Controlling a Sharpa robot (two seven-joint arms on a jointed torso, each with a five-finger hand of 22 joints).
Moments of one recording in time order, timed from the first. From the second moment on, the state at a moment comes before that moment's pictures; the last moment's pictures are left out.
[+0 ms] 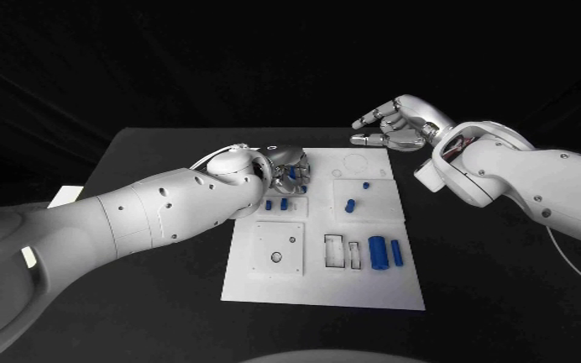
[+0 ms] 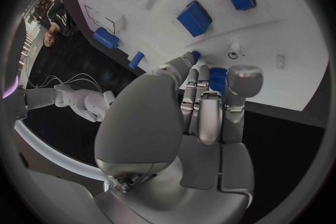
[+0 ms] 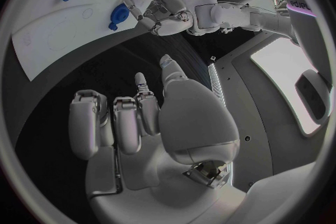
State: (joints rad) left arm 1.18 -0.48 -0.03 1.23 -1.47 -0.14 -0.14; left_hand 1.49 -0.19 0.42 0.13 0.09 0.99 0.13 0.27 0.09 1.04 0.07 0.34 0.08 1.47 -0.01 1.41 1.24 0.13 1.46 0.08 0.97 0.95; right arm 1.23 -0.91 0.04 1.52 -0.98 -0.33 0.11; right_hand 1.29 -0.05 -0.04 0.14 0.28 1.02 0.14 0.07 0.08 1.45 0.05 1.35 1.31 1.47 -0.02 1.51 1.31 0.05 1.45 0.08 1.41 1.26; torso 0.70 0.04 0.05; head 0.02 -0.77
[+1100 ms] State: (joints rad) left arm 1.17 -0.46 -0.03 1.22 -1.50 -0.10 -0.17; left_hand 1.45 -0.21 0.46 0.11 0.08 0.99 0.13 0.20 0.07 1.07 0.07 0.29 0.07 1.46 -0.01 1.41 1.22 0.13 1.46 0.08 0.98 0.96; right arm 1.23 -0.91 0.04 1.52 -0.98 -0.32 0.11; right_hand 1.30 -0.04 -0.04 0.14 0.28 1.02 0.14 0.07 0.08 1.45 0.05 1.35 1.31 1.47 -0.02 1.51 1.31 0.05 1.45 0.08 1.41 1.26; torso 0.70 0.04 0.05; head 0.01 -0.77
